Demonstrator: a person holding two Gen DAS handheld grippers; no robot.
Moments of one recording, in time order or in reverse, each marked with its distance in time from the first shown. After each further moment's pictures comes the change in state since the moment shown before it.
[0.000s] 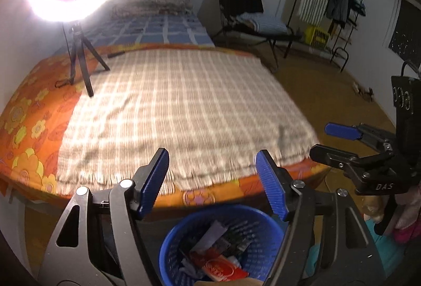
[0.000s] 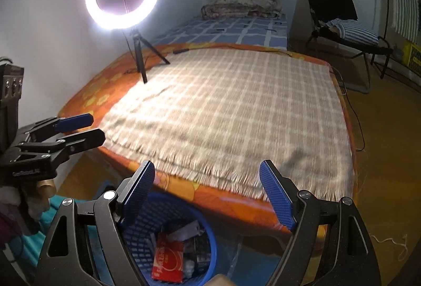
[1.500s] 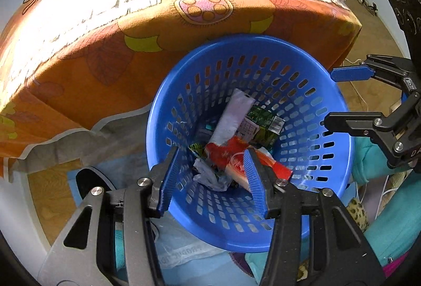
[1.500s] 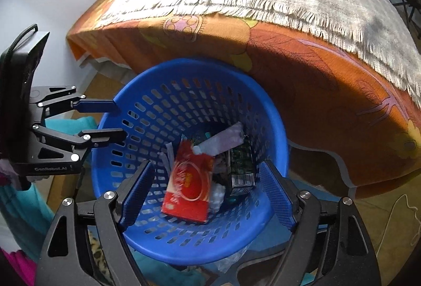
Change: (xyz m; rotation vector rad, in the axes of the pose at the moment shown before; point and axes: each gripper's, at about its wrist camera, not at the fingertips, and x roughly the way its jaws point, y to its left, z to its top) left arm 0.082 0.021 -0.174 0.157 0.537 -0.002; right arm 0.099 0.045 -0.146 -0.029 0.441 0.137
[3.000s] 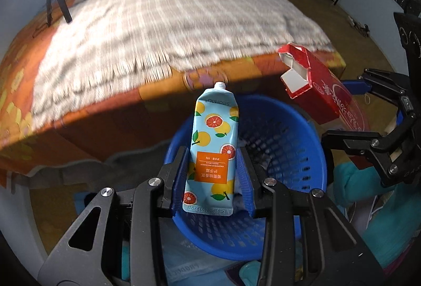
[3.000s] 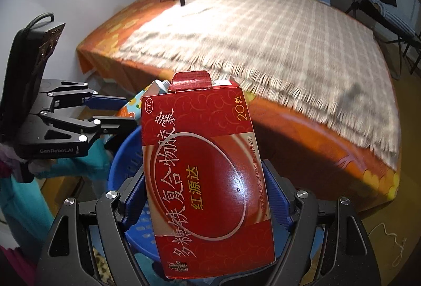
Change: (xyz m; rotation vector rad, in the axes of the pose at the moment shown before) left arm -0.052 0.005 0.027 -0.016 -0.148 -0.025; right arm -0.061 0.024 0.024 -0.107 -0.141 -0.057
